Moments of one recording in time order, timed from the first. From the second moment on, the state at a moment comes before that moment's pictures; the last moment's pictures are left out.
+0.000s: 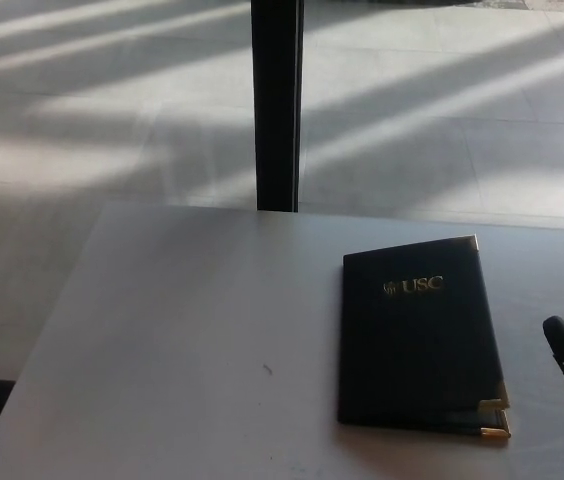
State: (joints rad) left_arm -0.09 0.44 0.76 0.93 -0.38 0.09 0.16; right_arm -0.21 -0.03 -0.49 0.00 0.79 0.48 -0.23
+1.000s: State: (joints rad) left_arm -0.07 0.44 0.72 0.92 -0.42 0.09 0.17; right_arm -0.21 0.08 -0.28 0.06 0.63 0.38 -0.19
